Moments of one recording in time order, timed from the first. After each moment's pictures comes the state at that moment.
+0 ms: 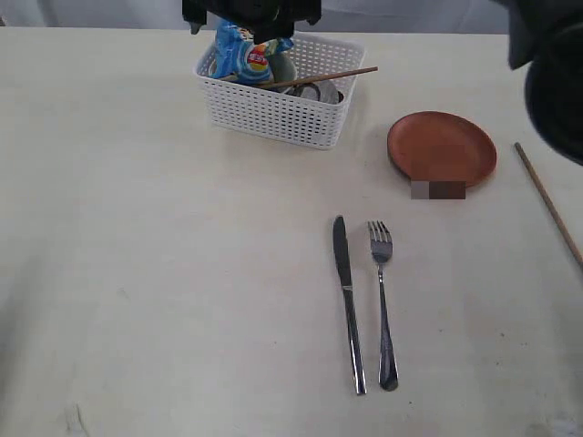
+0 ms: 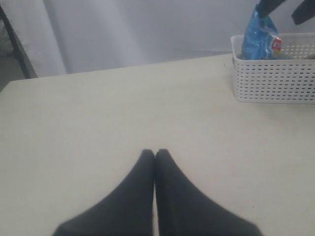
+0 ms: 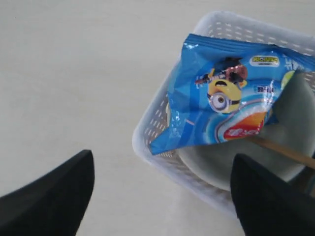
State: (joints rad) left arm -0.14 0.00 0.00 0.10 0.33 -0.02; right arm 0.66 2.24 -2.05 -0.02 0.77 0.51
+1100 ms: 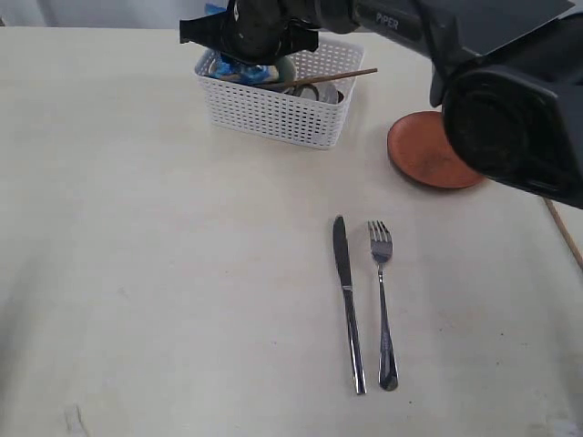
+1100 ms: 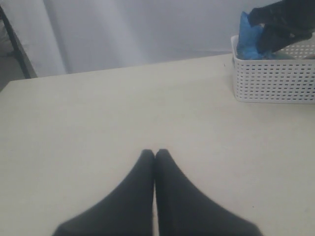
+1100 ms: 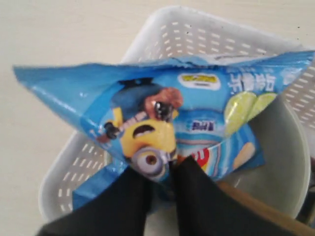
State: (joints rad) left arm -0.14 0.00 0.00 0.10 0.33 -0.02; right arm 0.66 2.42 -2.13 -0.22 0.70 0.62
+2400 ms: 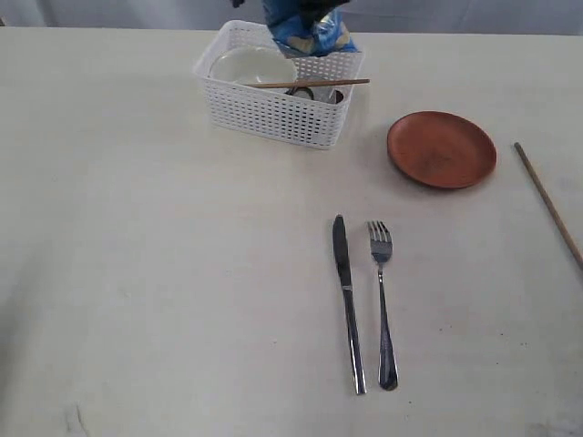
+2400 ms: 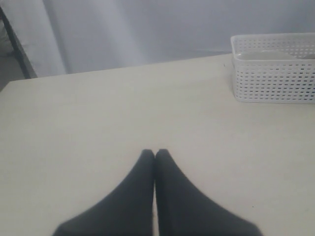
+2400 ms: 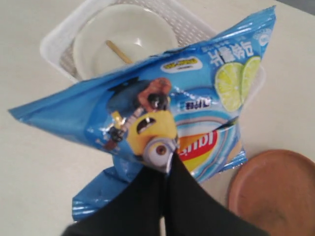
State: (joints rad) left arm -0.14 0.00 0.00 0.10 0.33 -0.02; right arm 0.65 1.91 -1.78 -0.27 1.02 0.35
